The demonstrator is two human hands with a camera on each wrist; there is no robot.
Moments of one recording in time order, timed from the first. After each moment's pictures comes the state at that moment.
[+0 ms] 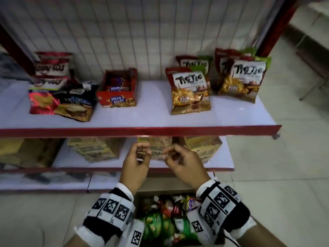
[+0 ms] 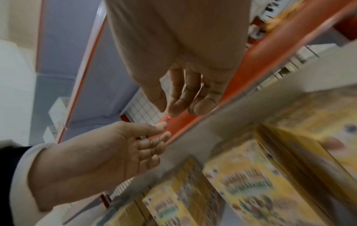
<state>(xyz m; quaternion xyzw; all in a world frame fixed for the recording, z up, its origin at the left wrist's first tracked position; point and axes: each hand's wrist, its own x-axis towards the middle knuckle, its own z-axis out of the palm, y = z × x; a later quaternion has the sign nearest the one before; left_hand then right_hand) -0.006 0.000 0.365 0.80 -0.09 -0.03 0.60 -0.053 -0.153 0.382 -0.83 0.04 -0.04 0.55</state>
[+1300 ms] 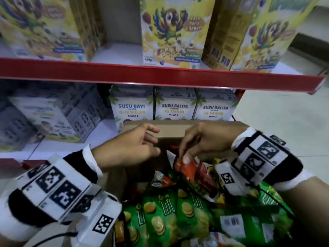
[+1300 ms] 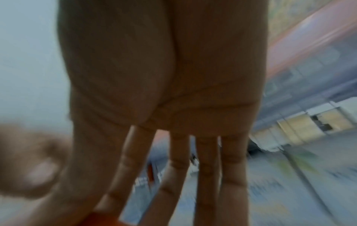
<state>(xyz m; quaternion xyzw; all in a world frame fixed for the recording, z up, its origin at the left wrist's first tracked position) -0.021 0.079 -0.042 0.83 -0.22 -0.29 0.43 -0.054 -0.139 -0.033 -0.93 -0.12 0.23 0.26</state>
